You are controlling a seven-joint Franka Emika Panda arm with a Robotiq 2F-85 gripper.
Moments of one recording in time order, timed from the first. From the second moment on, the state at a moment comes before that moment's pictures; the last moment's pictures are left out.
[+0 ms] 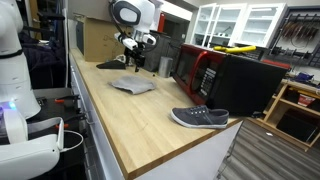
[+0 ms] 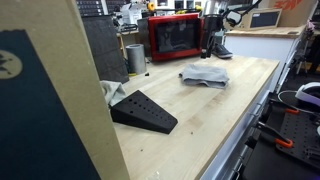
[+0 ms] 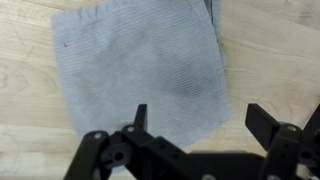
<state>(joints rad) -0.04 -0.07 -0.03 -2.40 0.30 2.31 -0.52</state>
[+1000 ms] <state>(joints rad) 0.07 -0.24 0.09 -2.48 0.10 2.34 -0.07</state>
